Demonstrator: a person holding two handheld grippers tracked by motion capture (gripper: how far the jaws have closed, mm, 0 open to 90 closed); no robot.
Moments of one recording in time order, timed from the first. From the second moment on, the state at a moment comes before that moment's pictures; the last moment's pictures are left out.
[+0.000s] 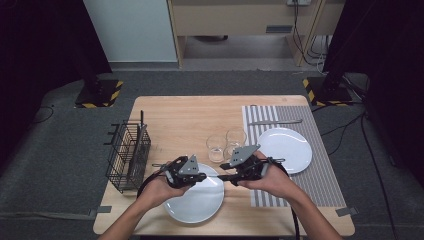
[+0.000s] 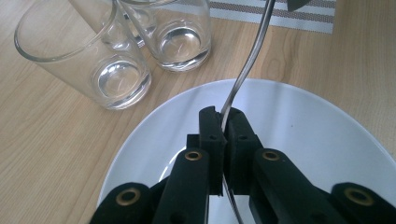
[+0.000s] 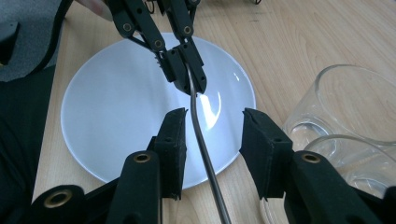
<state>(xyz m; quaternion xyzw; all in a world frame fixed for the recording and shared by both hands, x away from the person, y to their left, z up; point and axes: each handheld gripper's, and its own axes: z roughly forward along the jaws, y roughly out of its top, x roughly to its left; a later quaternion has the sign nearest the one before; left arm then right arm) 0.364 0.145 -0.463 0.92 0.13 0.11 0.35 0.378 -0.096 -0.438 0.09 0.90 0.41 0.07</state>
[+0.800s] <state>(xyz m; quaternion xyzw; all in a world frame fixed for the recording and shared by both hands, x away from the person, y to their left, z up) 0.364 0.137 -0.464 0.93 0.12 0.11 0.33 0.375 -0.092 -0.453 0.07 0.92 0.39 0.07</state>
